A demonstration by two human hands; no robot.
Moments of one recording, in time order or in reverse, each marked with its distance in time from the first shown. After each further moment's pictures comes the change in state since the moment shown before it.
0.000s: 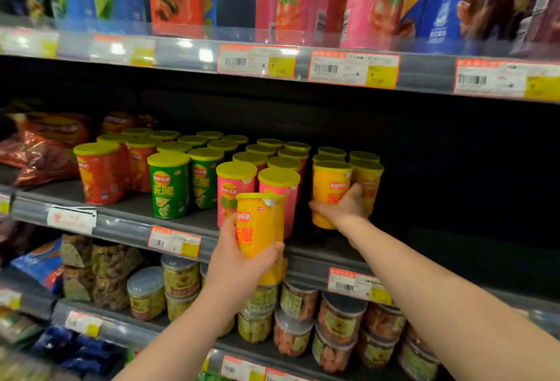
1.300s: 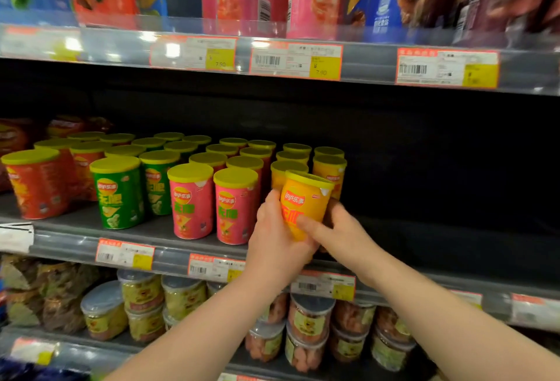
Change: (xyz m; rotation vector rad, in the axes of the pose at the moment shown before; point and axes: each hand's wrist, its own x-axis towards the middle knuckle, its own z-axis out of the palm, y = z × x) left_hand 0.021 0.031 0.098 0.183 -0.104 0.331; right_hand -0.058 0.025 -0.060 0.204 -0.305 -0.134
